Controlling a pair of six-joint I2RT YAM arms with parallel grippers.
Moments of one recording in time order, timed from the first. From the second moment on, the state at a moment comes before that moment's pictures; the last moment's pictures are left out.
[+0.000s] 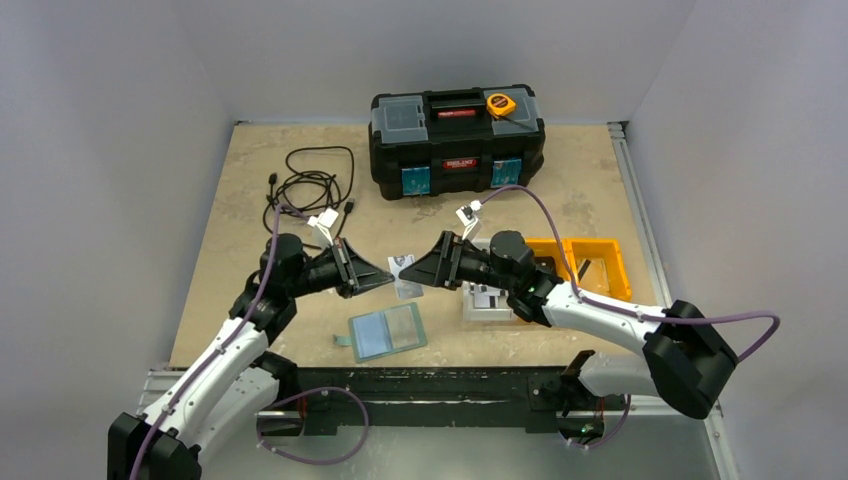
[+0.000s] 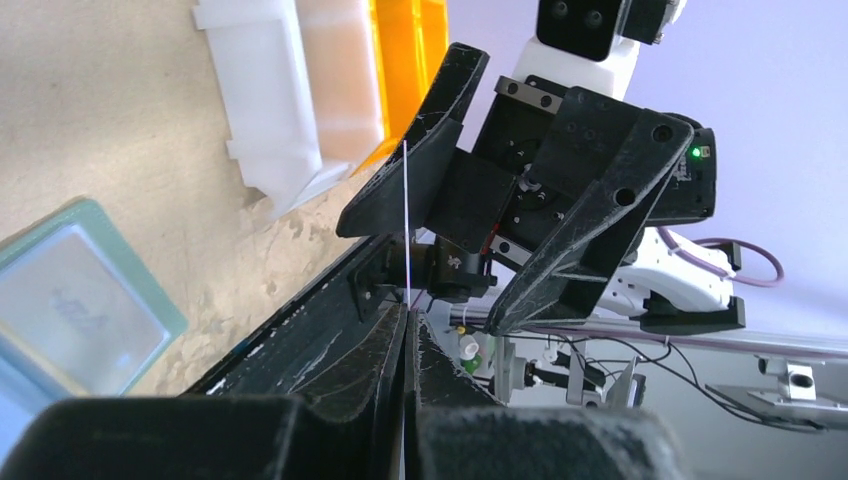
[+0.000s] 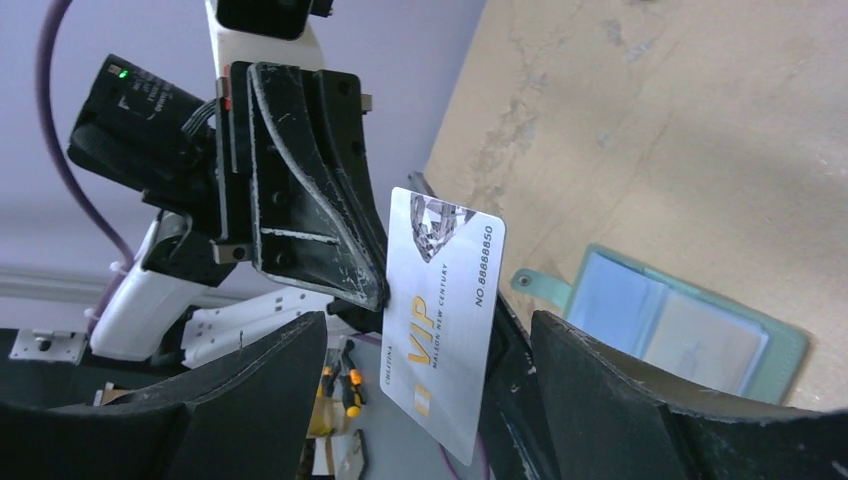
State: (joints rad) left arm -0.38 0.76 0.48 -0.04 0.69 -1.13; right arm 0.81 1.24 0.58 0.50 -0.41 1.07
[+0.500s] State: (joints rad) left arm -0.38 0.80 0.48 0.04 0.76 -1.14; right arm 0.79 1.24 0.57 0.59 -0.47 1.14
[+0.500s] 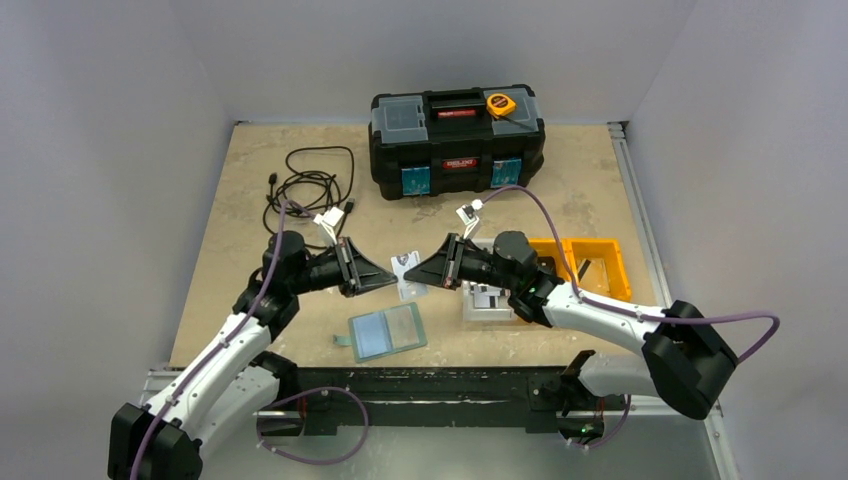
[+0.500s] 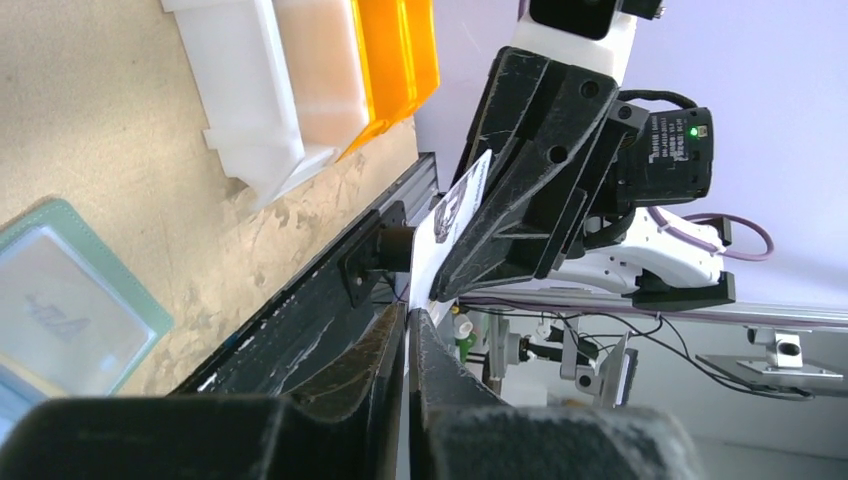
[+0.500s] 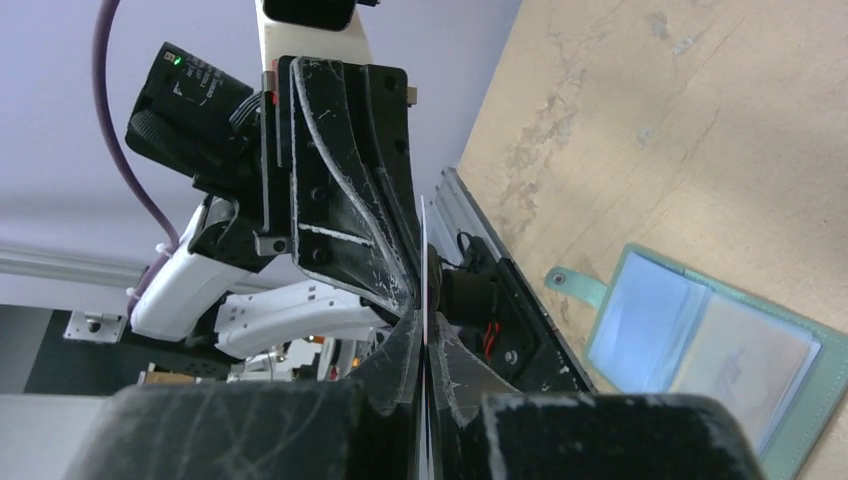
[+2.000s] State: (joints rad) left arm -0.38 0.74 0.69 -0.68 0.49 -0.76; right arm 0.77 1.50 0.94 -0.71 0.64 0.75
